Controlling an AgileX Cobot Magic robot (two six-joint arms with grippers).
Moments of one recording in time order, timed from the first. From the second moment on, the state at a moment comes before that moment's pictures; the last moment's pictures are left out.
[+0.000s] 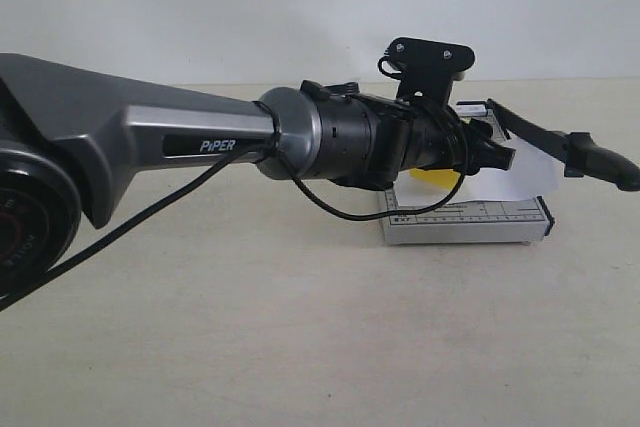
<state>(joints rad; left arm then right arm) -0.70 2.35 -1.76 -1.75 -0.22 2.17 0.01 0.38 -0.31 1.37 0.09 -1.20</state>
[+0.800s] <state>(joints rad) -0.70 2.35 -1.76 -1.75 -0.23 2.17 0.01 0.38 -0.31 1.37 0.09 -1.20</state>
